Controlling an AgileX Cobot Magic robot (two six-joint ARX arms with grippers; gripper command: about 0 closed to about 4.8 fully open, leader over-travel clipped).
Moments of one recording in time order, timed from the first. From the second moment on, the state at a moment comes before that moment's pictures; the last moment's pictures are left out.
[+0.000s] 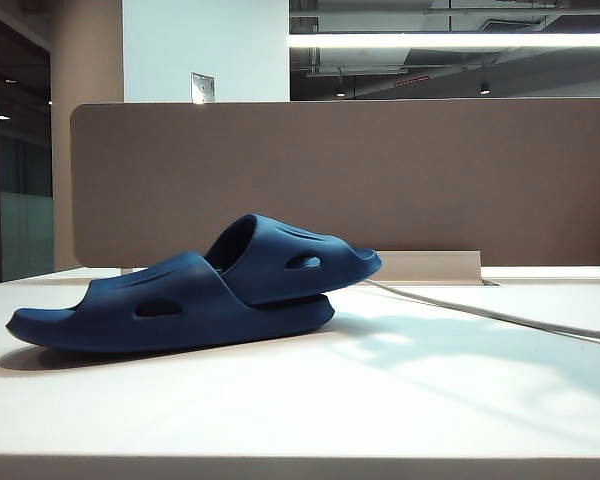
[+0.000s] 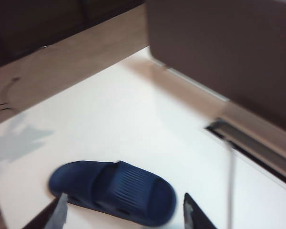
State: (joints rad) left arm 0.19 0.70 0.78 0.20 0.84 -0.77; right arm 0.13 1.37 1.91 -0.95 -0.70 -0.20
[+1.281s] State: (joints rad) left arm -0.16 0.27 0.54 -0.36 0.24 -0.17; right arm 0.13 0.38 0.68 -0.49 -0.39 -0.06
